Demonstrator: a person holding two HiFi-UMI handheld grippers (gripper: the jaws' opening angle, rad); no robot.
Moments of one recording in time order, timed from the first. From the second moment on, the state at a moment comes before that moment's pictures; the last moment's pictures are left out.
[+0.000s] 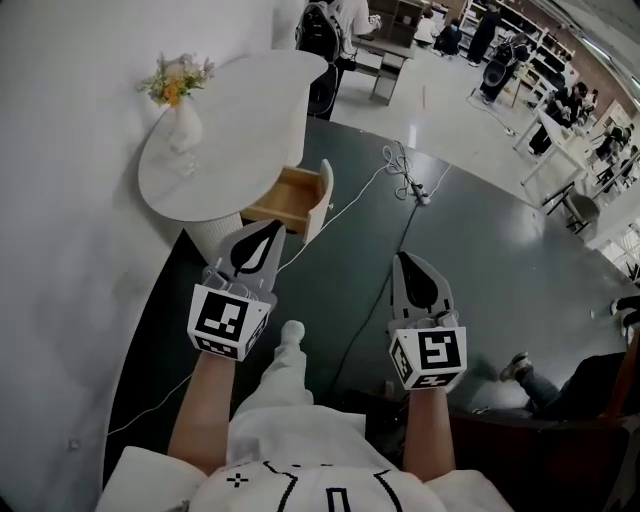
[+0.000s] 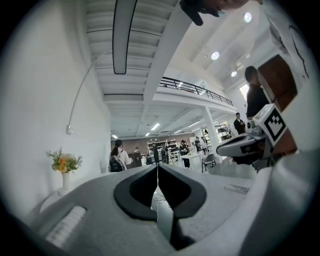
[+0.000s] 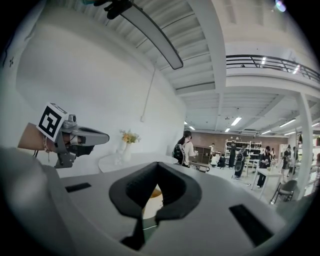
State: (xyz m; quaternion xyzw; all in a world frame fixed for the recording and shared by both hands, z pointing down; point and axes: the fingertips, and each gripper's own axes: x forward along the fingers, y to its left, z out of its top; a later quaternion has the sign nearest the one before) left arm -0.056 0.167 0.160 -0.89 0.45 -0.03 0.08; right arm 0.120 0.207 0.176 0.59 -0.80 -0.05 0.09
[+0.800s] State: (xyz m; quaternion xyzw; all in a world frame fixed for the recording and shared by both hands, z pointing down) left arm -0.042 -0.087 0.215 -0.90 0.43 -0.05 0.02; right arm 0.129 -0.038 0.247 0.56 -0.82 0.07 0.11
